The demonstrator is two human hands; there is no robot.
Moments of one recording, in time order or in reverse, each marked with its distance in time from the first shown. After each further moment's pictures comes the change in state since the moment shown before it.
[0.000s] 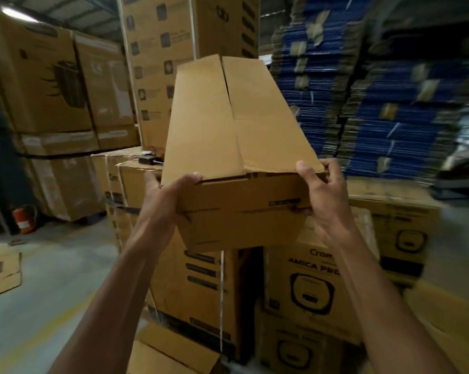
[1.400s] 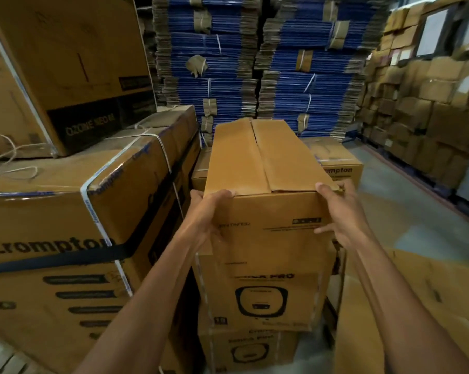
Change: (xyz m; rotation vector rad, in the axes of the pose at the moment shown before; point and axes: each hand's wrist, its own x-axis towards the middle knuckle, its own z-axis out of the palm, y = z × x) left_hand 0.244 -0.234 0.298 0.128 -0.486 -0.506; right_hand 0.228 0.219 -0.141 -0.337 0.451 0.445
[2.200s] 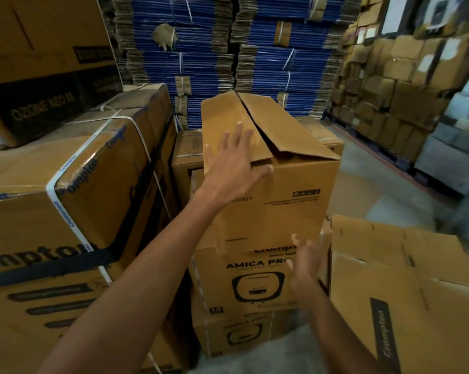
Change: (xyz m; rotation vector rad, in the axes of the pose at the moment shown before) left_hand 0.061 0.034 0.034 1.064 -0.073 0.841; right_hand -0.036 0.151 0.095 0.360 0.298 0.384
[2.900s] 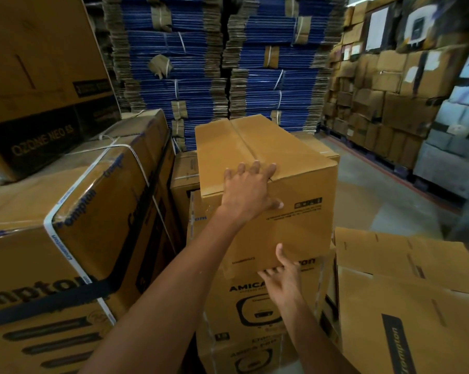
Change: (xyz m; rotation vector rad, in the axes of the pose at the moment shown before) left_hand 0.022 0.021 0.027 0.303 -0.142 0.131; right_hand -0.011 0.009 0.036 0.704 -0.292 0.340
